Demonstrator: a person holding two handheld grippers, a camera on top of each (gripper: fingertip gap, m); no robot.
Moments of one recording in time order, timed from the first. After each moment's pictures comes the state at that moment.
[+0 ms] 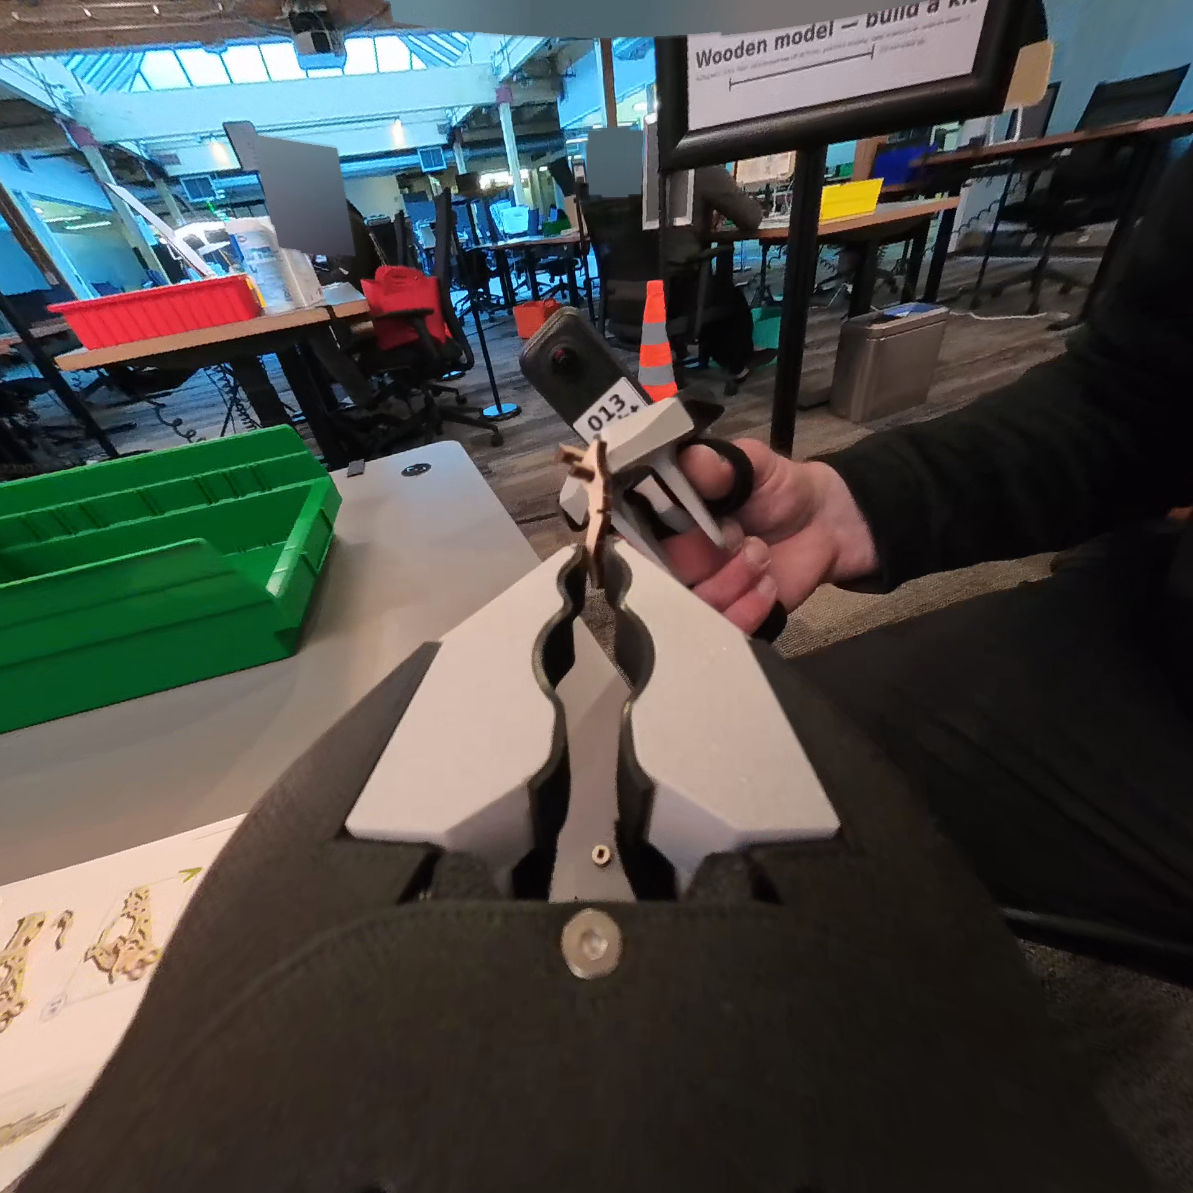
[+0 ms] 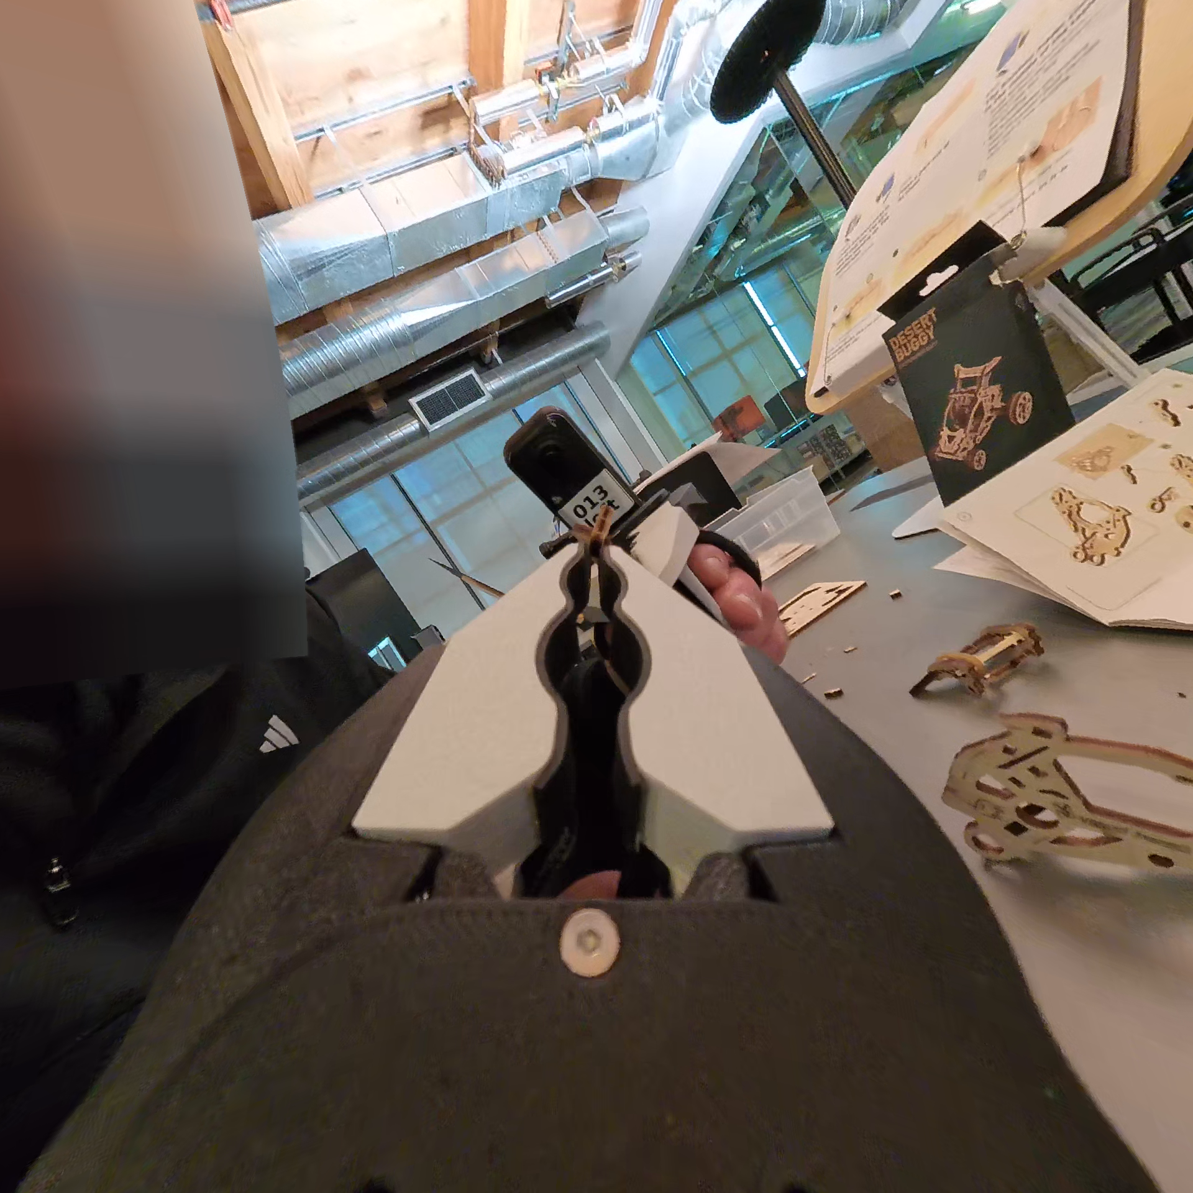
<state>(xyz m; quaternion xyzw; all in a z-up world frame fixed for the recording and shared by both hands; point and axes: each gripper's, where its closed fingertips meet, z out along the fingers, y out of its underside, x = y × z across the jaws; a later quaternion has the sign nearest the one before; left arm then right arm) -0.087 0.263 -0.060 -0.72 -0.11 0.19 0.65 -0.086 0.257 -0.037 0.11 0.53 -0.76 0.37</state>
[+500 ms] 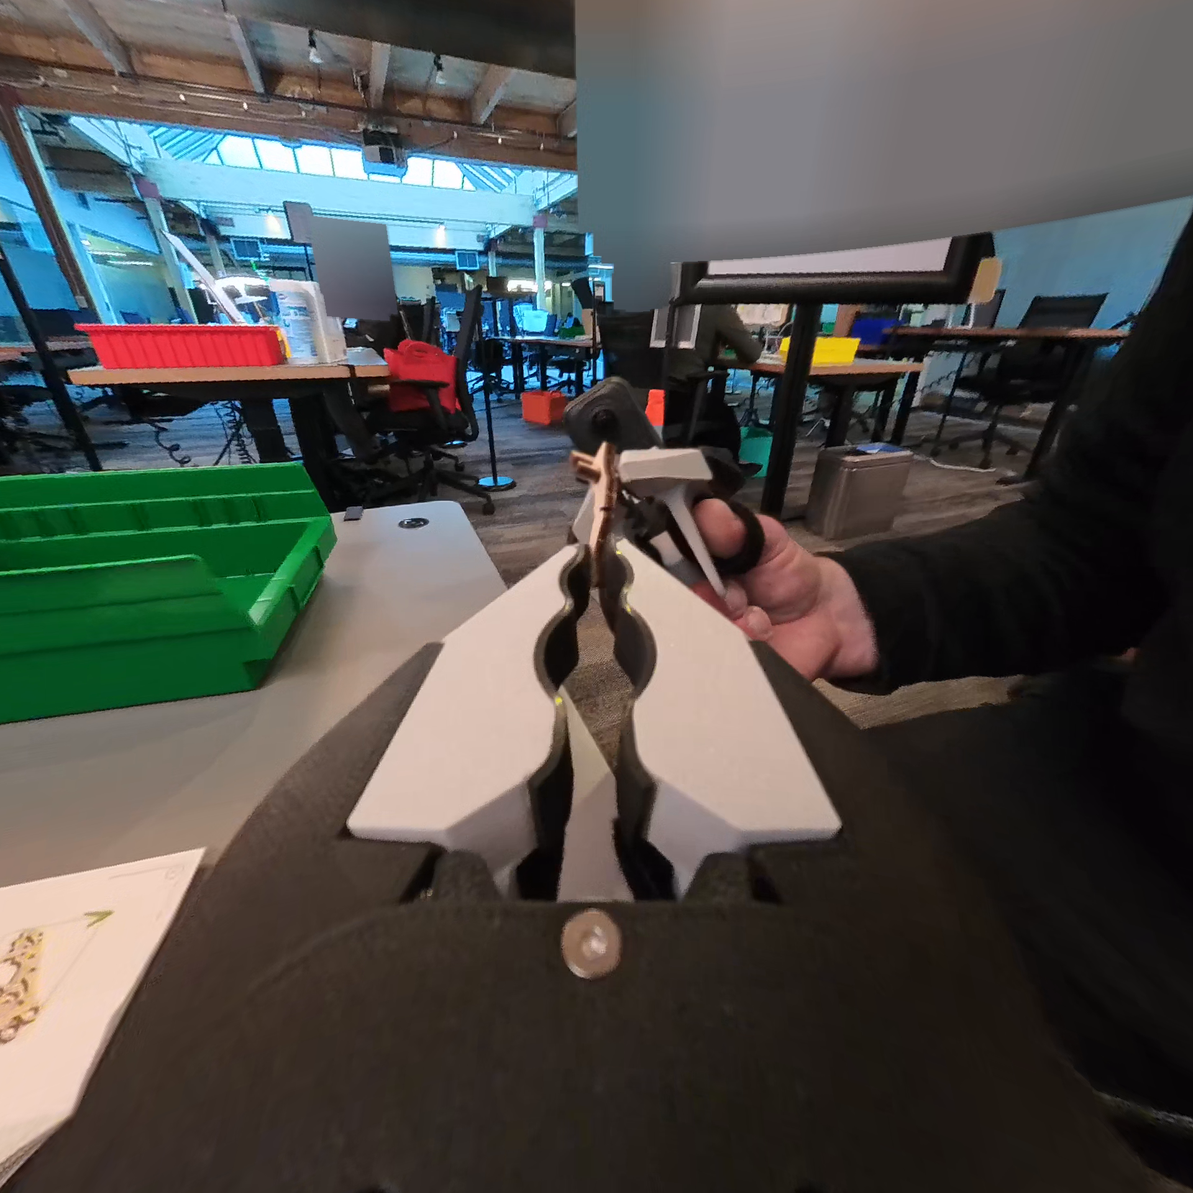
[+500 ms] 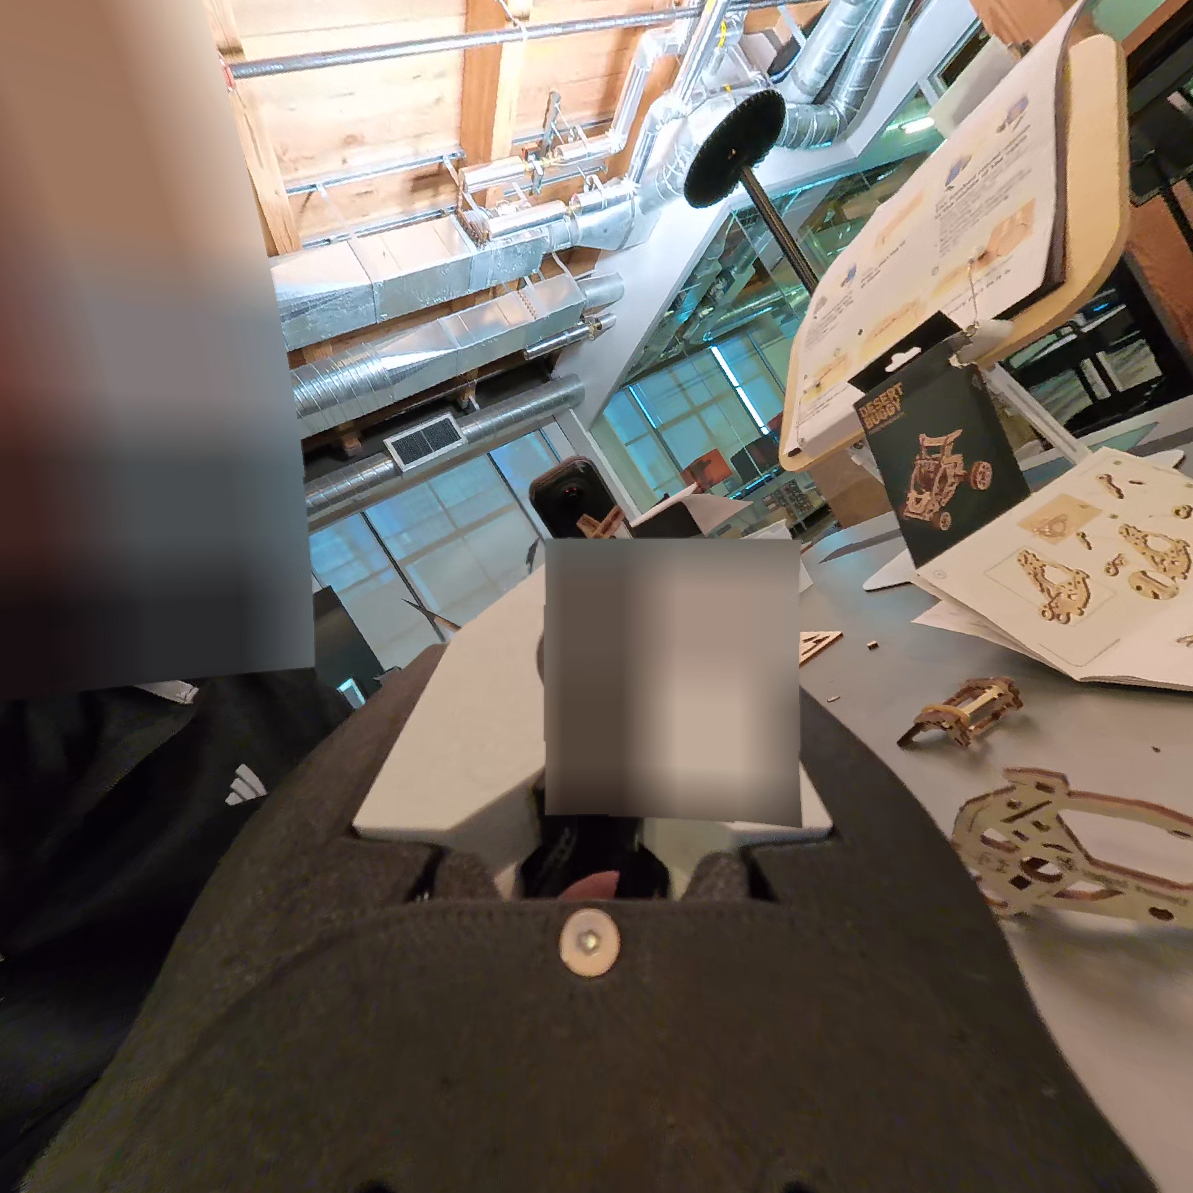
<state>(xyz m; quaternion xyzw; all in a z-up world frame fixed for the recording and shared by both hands) -0.093 0.264 -0.039 -0.66 -0.15 0.16 0.72 -0.091 0.259 -0.019 0.12 0.51 -0.79 0.33</state>
